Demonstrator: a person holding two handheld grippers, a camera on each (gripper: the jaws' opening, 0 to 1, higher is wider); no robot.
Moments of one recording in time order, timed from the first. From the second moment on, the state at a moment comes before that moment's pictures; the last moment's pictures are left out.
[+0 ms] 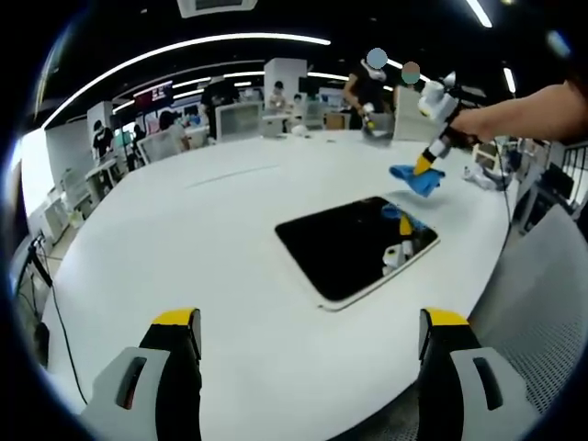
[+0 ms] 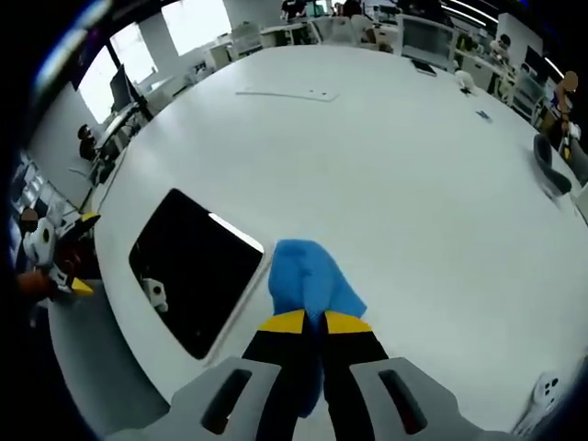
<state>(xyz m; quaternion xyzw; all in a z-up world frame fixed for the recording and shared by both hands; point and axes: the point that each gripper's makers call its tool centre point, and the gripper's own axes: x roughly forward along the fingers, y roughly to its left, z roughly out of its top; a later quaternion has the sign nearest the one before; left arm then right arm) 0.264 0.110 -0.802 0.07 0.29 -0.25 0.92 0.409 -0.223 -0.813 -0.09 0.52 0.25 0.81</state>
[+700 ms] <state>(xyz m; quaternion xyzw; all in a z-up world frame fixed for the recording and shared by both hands) 0.264 0.119 -0.803 0.07 0.29 -0.25 0.92 0.410 -0.165 -0.837 -0.08 0.55 0.25 0.80</state>
